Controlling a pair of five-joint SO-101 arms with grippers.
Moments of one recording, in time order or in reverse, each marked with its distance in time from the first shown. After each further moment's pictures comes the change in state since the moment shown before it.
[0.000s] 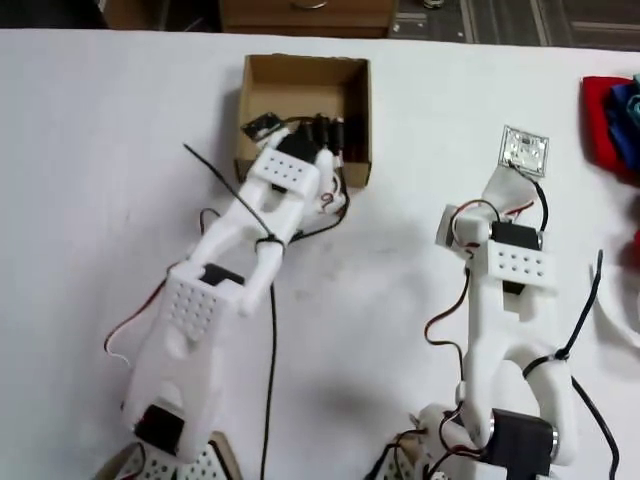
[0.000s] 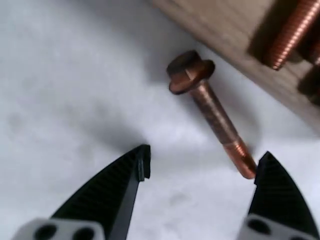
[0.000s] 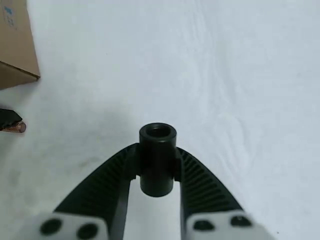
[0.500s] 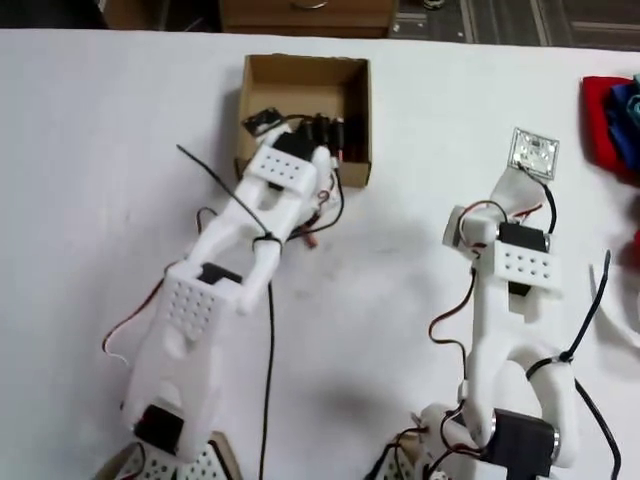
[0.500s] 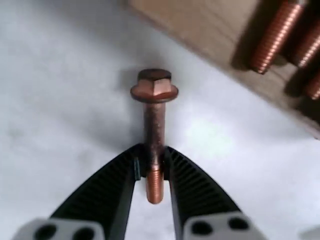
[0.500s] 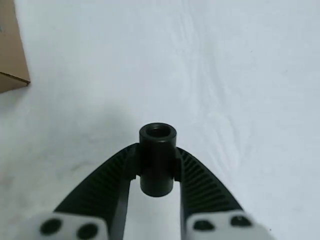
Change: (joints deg) left arm -0.9 0.0 -0.6 0.3 -4.0; right arm 2.0 0.0 0.0 0.0 0.0
